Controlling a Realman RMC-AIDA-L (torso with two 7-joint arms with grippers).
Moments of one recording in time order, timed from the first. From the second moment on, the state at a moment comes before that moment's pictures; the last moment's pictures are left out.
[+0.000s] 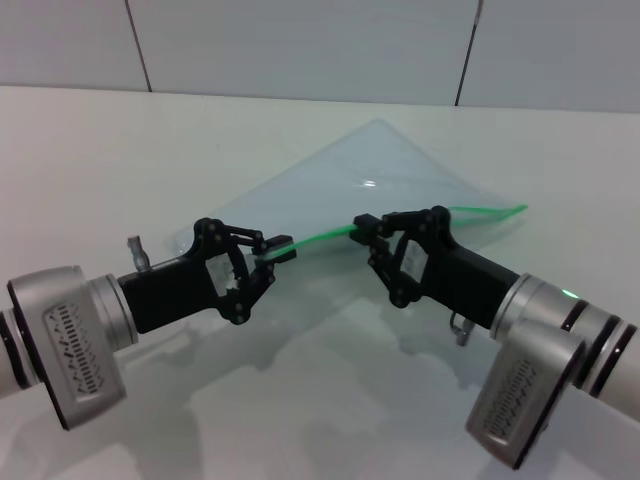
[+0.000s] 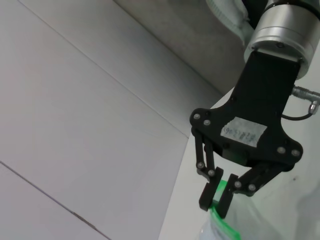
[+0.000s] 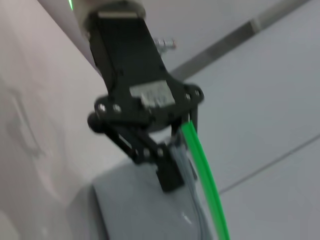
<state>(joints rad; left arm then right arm) -0.59 -2.02 2.80 -0.09 -0.49 1.43 0.25 0.67 2.04 0.20 0.35 -2.31 -1.01 -0.68</state>
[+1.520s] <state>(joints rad) -0.55 -2.03 2.78 -0.08 -0.50 1.43 0.32 0.59 2.04 0.32 0.19 -2.10 -0.89 -0.68</state>
